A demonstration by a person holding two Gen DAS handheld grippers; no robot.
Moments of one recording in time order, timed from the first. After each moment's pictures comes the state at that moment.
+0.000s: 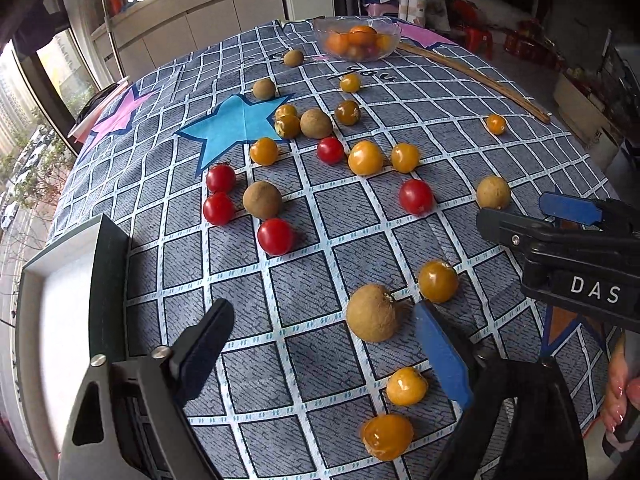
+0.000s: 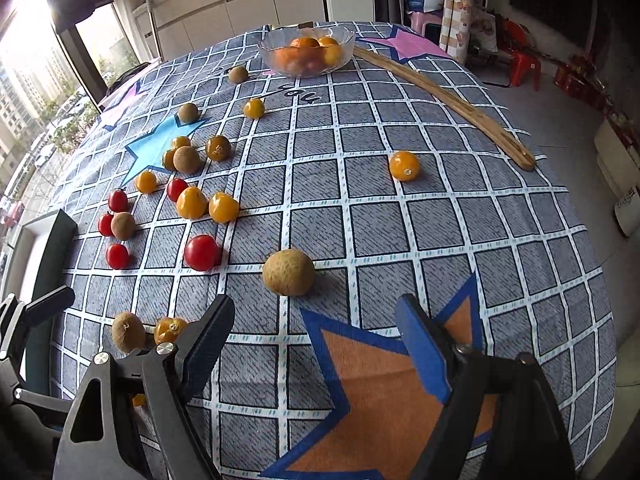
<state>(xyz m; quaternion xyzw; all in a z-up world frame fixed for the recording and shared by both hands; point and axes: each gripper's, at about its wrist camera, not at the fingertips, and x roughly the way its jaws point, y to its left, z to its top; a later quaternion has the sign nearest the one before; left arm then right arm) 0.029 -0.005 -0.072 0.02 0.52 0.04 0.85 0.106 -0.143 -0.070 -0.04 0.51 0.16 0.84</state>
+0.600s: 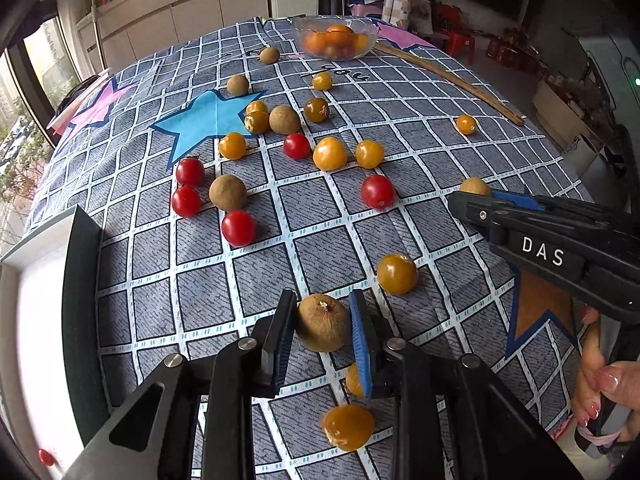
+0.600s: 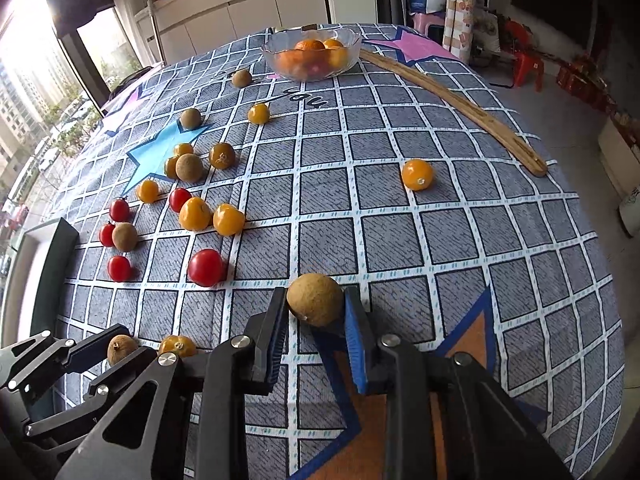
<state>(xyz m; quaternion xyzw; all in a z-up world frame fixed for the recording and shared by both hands) 0.020 -0.011 -0.066 -0.01 0.52 0.00 0.86 0.107 -0.147 -0.069 -0.02 0.51 0.17 0.84</state>
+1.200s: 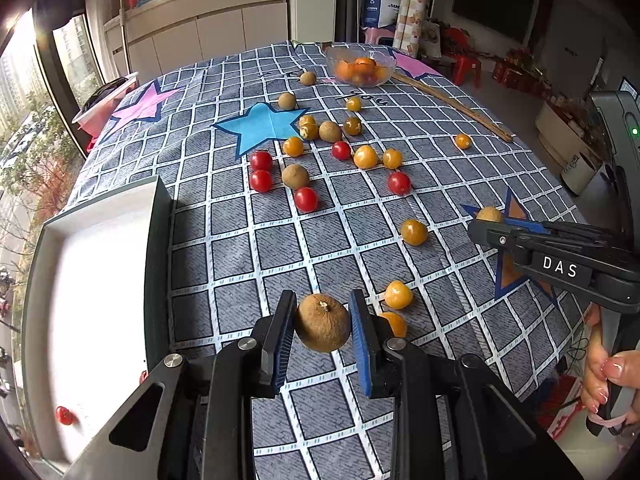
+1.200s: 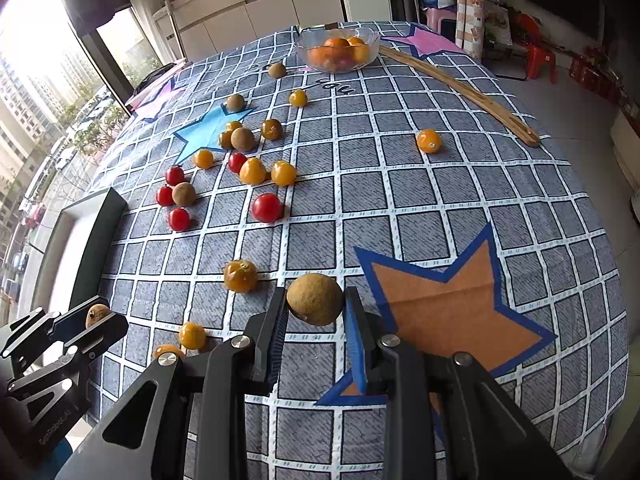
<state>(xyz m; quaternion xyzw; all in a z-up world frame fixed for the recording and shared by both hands) -0.046 0.024 -0.029 -0.03 0.48 0.02 0.88 0.049 -0.140 -0.045 -0.01 0.51 0.21 0.83</state>
